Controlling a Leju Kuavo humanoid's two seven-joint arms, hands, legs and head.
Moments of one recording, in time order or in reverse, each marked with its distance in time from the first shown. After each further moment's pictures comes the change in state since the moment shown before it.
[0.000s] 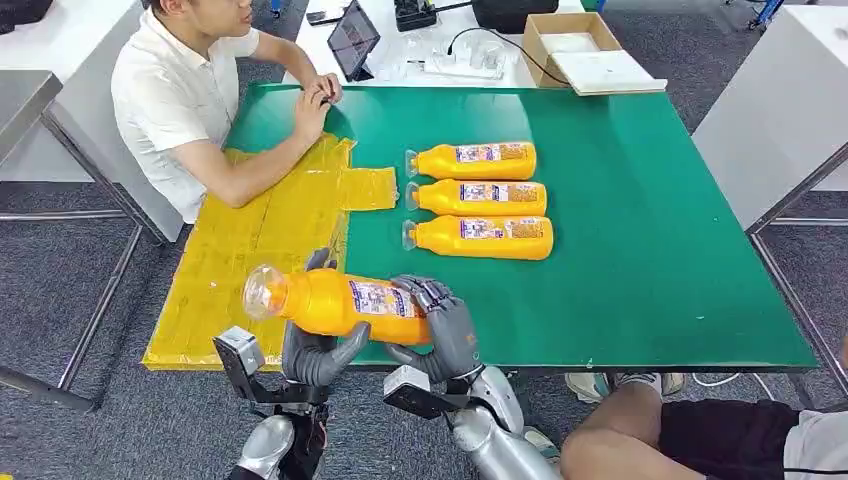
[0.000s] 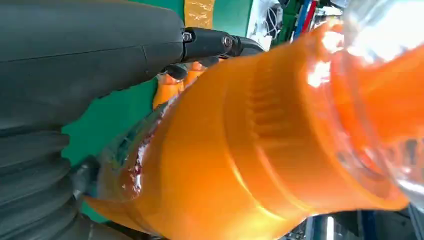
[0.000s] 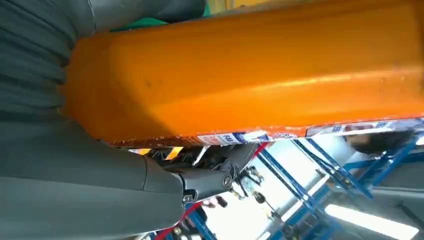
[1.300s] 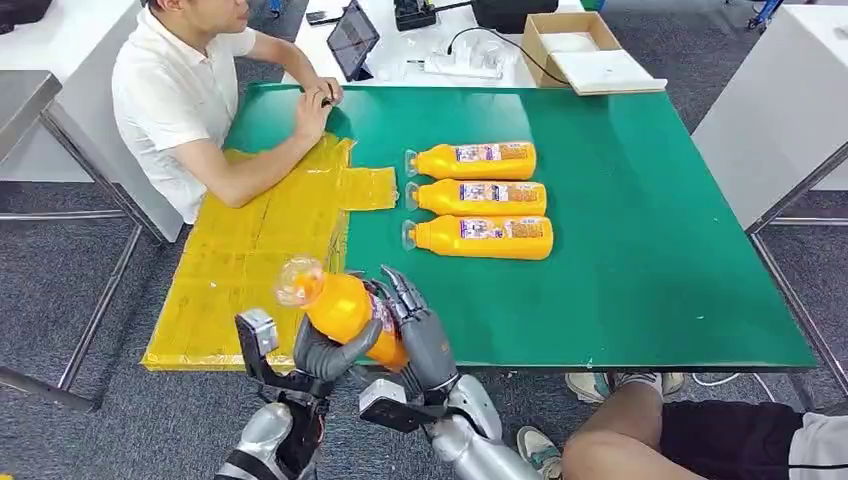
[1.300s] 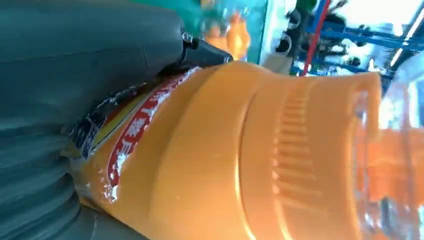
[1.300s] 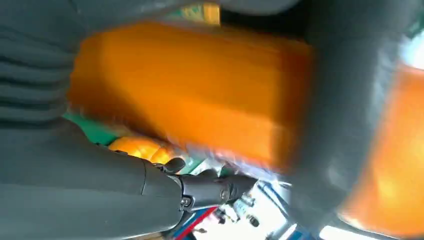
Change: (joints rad) left arm -0.067 0.041 -0.009 0.081 -0.030 -0.082 0.077; right arm -0.014 0.035 0.095 0.078 -0.081 -0.049 -0.026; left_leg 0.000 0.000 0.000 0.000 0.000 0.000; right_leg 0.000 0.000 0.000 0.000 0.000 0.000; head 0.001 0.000
